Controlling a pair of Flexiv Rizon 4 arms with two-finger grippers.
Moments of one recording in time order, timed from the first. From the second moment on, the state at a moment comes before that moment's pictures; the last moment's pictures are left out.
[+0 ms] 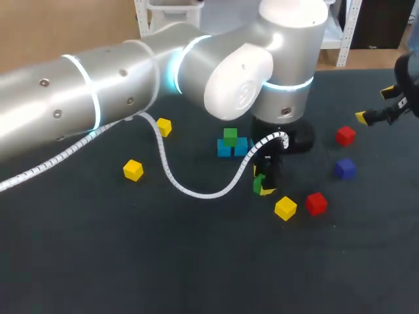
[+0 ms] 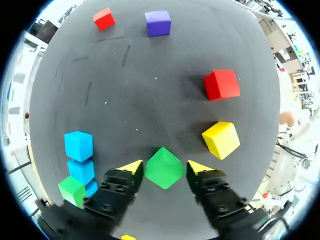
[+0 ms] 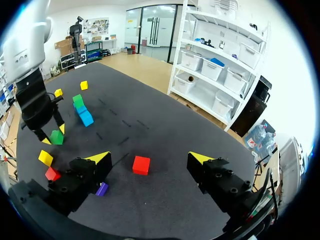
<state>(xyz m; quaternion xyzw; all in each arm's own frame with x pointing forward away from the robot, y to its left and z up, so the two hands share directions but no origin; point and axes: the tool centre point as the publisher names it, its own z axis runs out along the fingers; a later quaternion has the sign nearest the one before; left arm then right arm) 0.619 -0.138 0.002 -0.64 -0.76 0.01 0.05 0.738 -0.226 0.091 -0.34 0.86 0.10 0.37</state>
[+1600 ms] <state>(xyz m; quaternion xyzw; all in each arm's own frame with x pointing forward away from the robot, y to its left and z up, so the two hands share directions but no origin) 0.608 0.097 0.081 -0.34 -0.94 -0.08 -0.02 0.738 -0.226 0.091 -0.34 0.86 0.10 0.37</state>
